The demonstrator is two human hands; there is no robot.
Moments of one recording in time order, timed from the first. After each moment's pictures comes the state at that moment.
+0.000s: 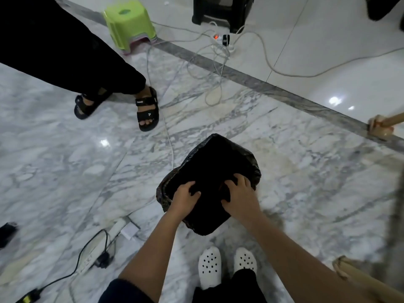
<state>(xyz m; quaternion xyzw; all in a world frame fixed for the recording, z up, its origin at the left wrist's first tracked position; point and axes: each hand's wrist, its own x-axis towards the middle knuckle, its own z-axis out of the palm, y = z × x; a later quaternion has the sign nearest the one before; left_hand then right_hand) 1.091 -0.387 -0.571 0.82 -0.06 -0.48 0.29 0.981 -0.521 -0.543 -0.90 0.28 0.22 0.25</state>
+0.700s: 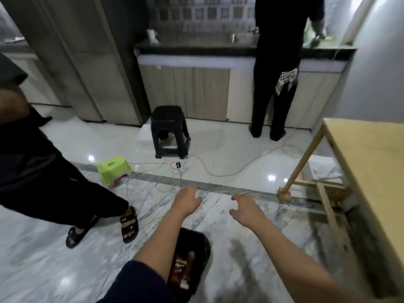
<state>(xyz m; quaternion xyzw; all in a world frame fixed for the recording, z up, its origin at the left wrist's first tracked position) 1.038 -0.535 -0.142 0.83 -0.44 -0.28 0.18 0.865 -0.620 -0.147 -0.84 0.45 0.05 0.31</state>
